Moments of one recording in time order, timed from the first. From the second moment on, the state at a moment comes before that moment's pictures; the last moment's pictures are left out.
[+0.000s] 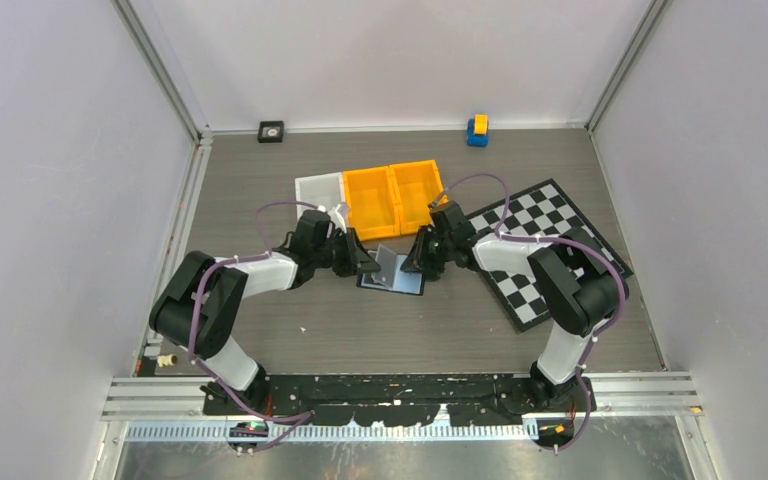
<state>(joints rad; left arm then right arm) -0.46 1.61 0.68 0.25 0.50 -0.75 0.57 1.76 0.88 0.01 -0.29 0.79</state>
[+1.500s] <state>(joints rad) -0.46 1.63 0.63 0.44 0.62 -0.80 0.57 1.77 0.88 0.04 -0.31 0.80</state>
